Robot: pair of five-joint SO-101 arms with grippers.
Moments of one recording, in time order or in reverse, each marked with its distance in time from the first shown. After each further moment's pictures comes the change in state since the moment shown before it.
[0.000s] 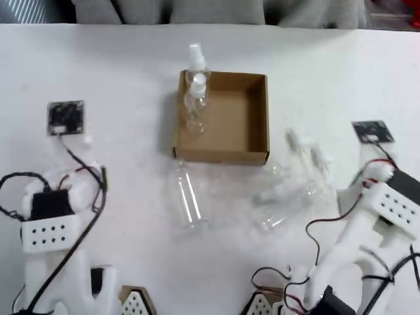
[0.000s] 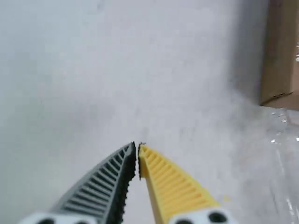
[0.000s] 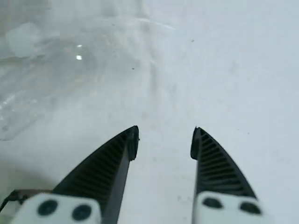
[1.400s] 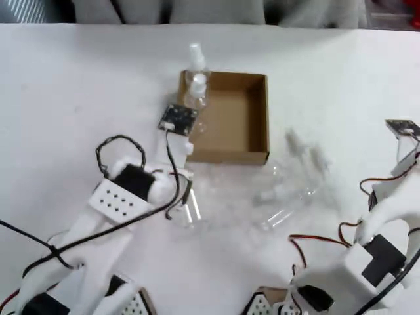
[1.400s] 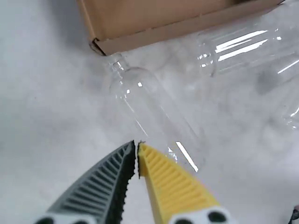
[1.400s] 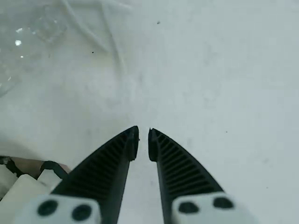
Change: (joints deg) left arm 36.9 19.1 -9.4 3.2 15.1; right arm 8.4 33.6 -31.3 12.0 10.4
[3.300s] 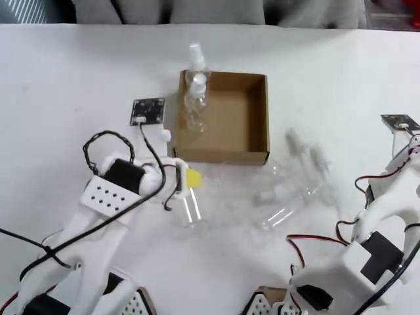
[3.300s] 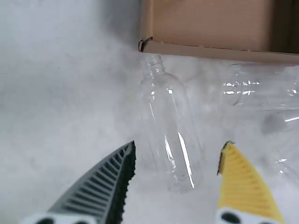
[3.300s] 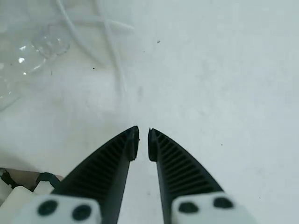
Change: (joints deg) left arm -4.8 0.3 -1.6 1.8 14.9; right arm -2.2 0.5 -0.1 -2.6 -1.4
